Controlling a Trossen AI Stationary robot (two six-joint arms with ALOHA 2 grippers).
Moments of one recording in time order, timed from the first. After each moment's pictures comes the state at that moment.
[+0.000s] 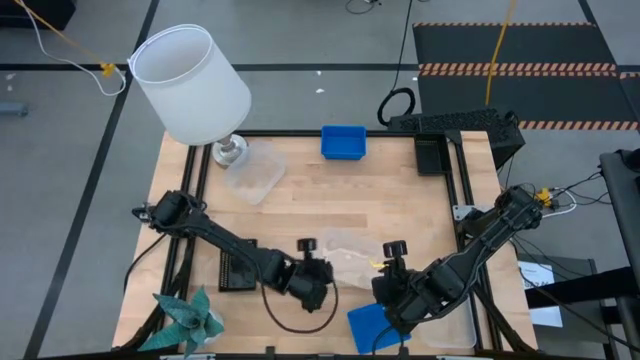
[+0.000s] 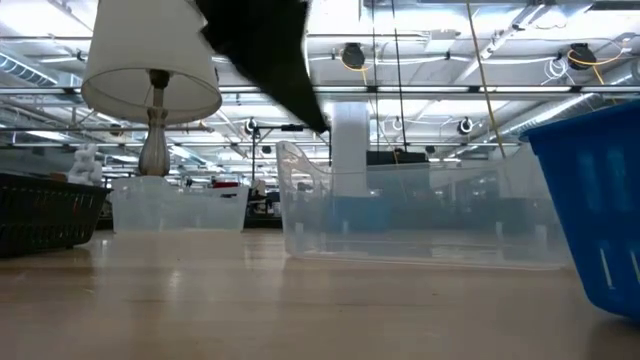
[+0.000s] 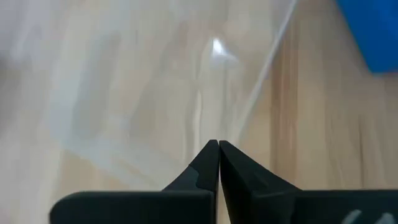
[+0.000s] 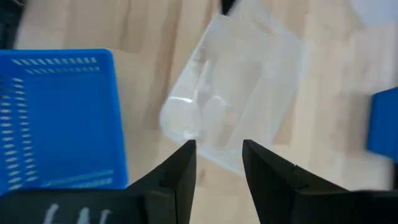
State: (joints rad) left arm -0.47 1.98 1.50 -0.63 -0.47 -0.39; right arm 0.69 1.70 1.65 -1.33 0.43 0.43
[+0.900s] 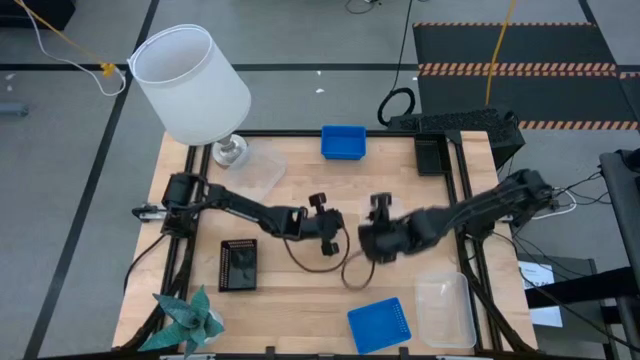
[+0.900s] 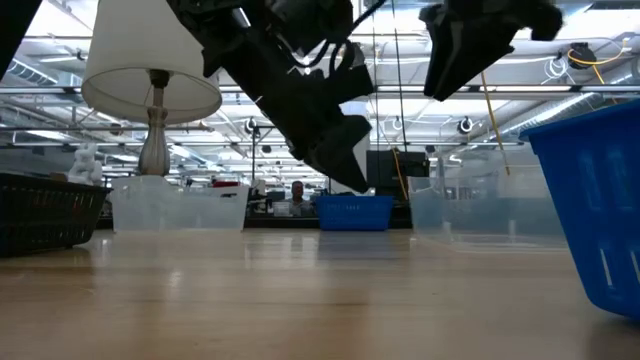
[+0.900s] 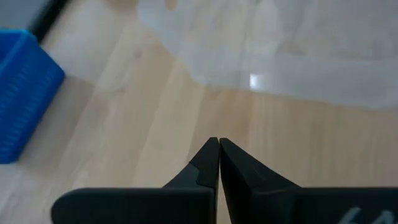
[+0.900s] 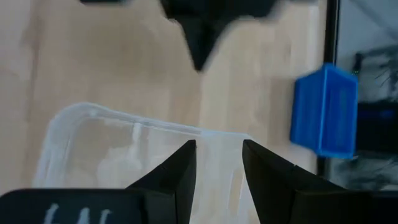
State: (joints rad) left arm -0.12 1.97 1.21 -0.03 -0.42 -0.05; right arm 0.30 1.50 1.23 -0.98 0.51 0.03
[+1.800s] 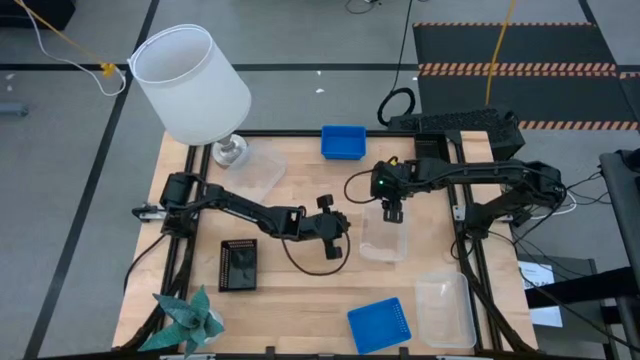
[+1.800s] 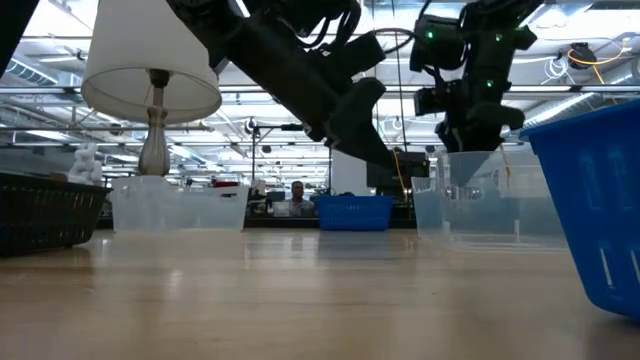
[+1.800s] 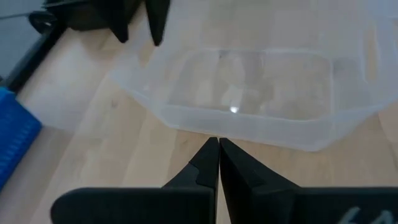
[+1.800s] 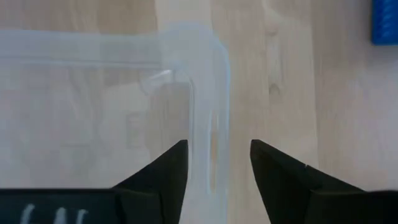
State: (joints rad) left arm -0.13 1.96 1.21 0.12 -0.35 0.02; right arm -0.25 1.38 0.88 -0.75 0.08 -0.17
